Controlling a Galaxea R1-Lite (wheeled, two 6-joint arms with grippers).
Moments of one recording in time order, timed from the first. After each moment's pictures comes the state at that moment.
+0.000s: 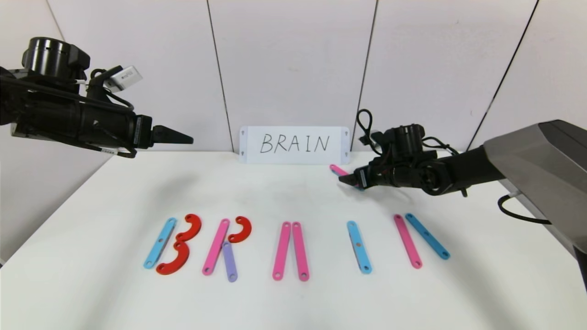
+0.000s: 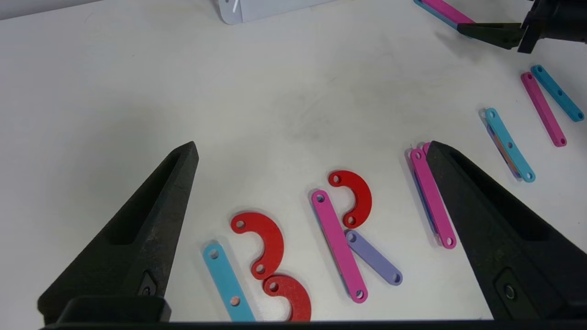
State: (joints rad) left arm 0.03 1.76 -1.52 0.36 -0.57 0.11; right arm 0.27 2.31 -1.49 -0.26 0.19 -0.08
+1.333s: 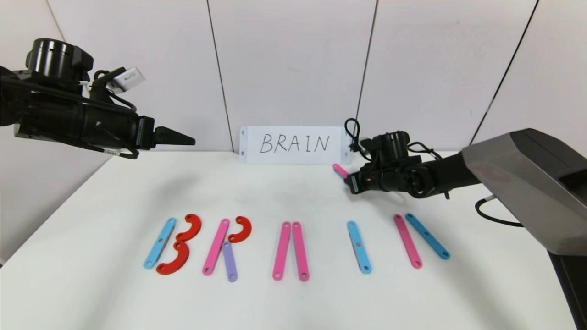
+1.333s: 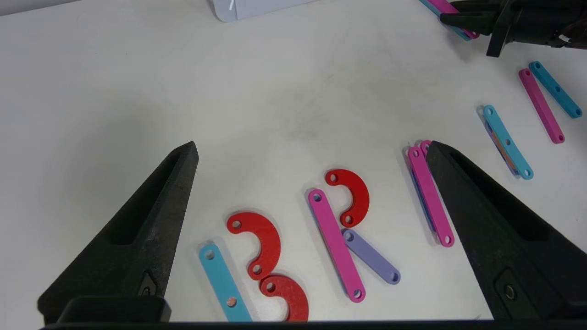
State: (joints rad) left arm 0.03 1.76 -1.51 0.36 -0.57 0.11; right arm 0.30 2.39 -1.57 -0.22 0.14 -0.08
